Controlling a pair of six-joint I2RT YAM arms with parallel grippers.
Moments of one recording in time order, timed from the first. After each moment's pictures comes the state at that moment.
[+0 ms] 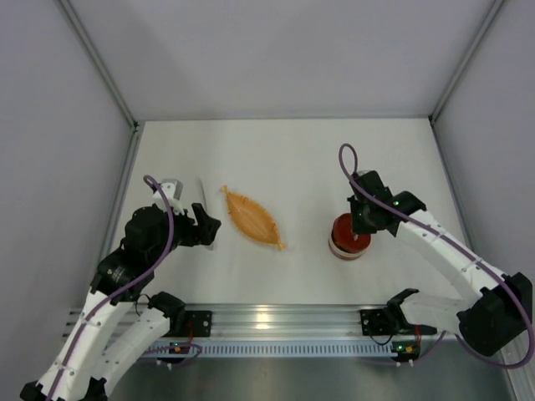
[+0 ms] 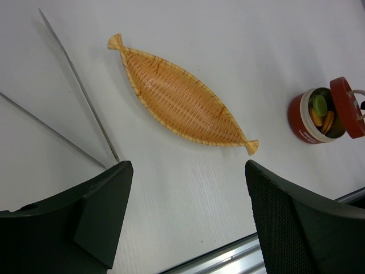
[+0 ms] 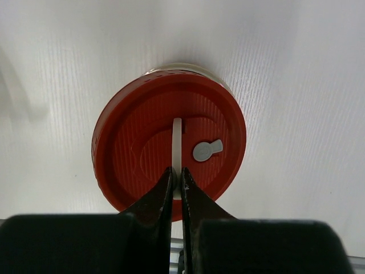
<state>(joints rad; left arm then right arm) -0.46 0.57 0.84 -0.70 -0.01 -0.39 0.52 1.14 0.97 -0.89 0.19 0.40</state>
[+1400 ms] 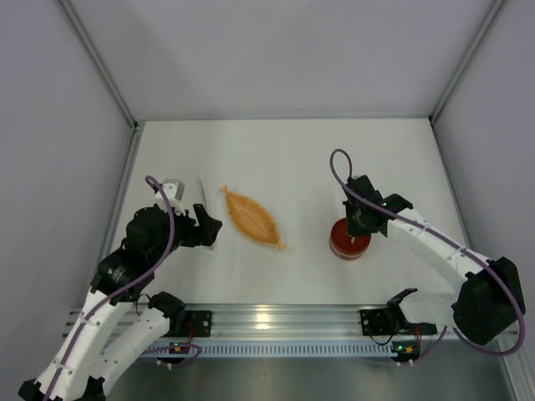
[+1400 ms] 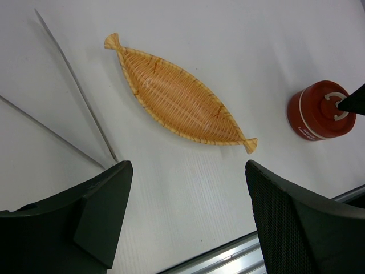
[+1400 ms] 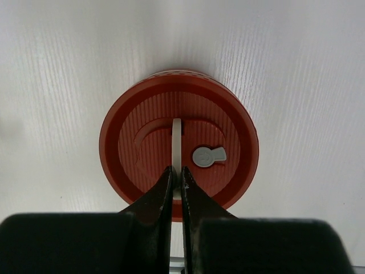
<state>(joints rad) -0.48 0.57 0.84 -0.70 -0.03 -0.40 0.52 1.23 0.89 -0.78 0.22 0.42</state>
